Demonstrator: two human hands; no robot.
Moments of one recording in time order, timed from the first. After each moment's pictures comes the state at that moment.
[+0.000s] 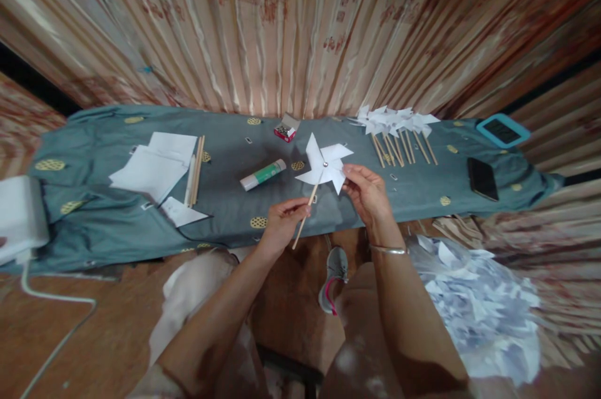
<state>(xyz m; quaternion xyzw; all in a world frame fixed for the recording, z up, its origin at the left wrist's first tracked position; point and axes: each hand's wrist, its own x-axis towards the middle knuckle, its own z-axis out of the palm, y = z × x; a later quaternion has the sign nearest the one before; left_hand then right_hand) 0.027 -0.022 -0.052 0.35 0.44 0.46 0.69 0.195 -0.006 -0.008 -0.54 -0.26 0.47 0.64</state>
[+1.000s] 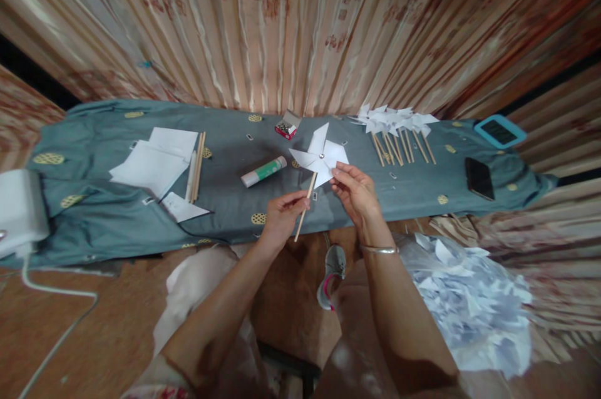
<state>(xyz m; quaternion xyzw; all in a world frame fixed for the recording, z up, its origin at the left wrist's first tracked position) 0.025 -0.022 -0.046 0.34 0.44 0.49 0.68 0.174 -0.007 -0.010 -0.53 -0.25 0.50 0.63</state>
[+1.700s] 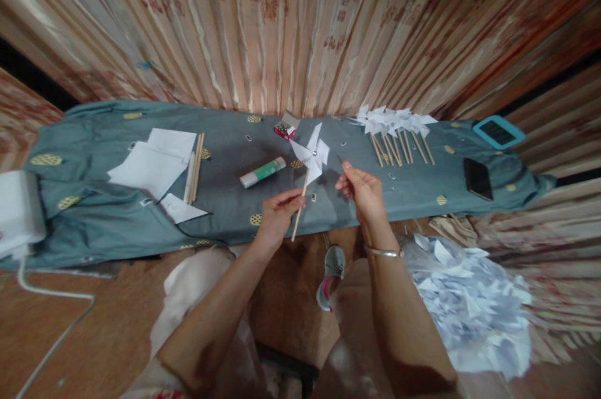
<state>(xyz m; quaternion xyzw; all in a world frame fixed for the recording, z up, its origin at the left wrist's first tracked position) 0.022 -0.017 -0.052 0.32 0.43 0.49 0.68 0.188 -0.011 -0.009 -0.62 -0.32 0.40 0.59</state>
